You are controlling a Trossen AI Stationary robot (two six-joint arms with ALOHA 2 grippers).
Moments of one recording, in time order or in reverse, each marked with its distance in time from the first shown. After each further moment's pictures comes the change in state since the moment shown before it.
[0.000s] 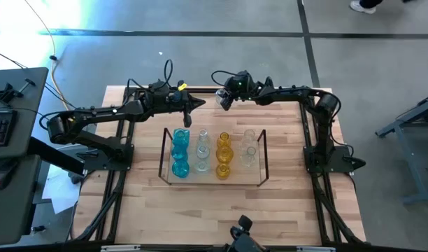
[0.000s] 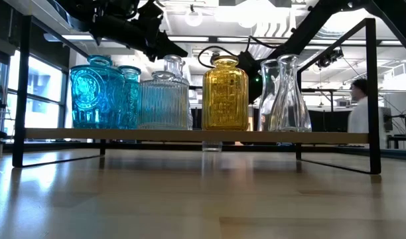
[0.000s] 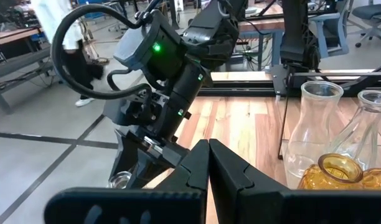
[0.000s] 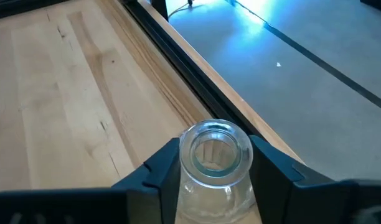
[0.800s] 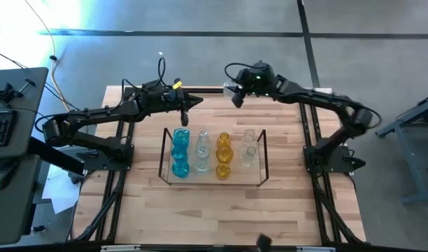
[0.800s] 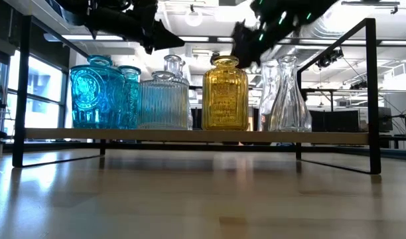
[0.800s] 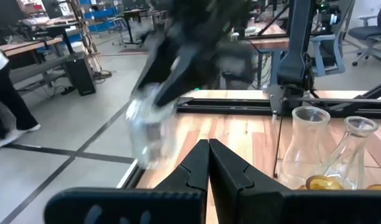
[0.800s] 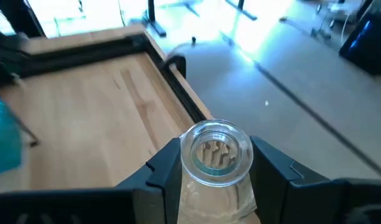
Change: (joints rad) left arm -0.004 -0.066 0.000 -0.001 0.000 -0.036; right arm 0.081 -0.448 -0.005 -0.313 0.072 -0.061
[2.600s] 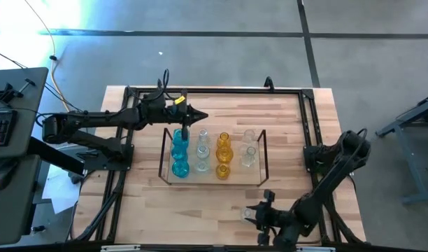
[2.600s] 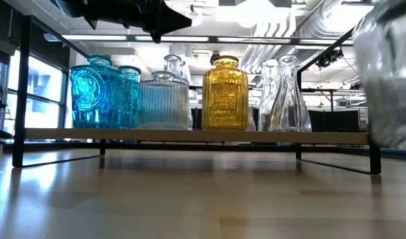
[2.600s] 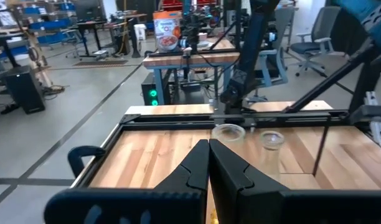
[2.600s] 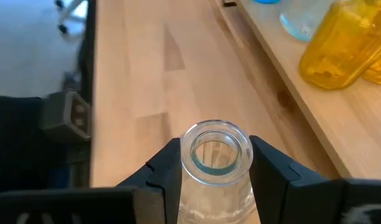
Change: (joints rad) left arm -0.194 -0.012 0.000 0.032 -0.007 -0.050; right arm 1.455 0.245 0.002 -0.320 0.812 1.014
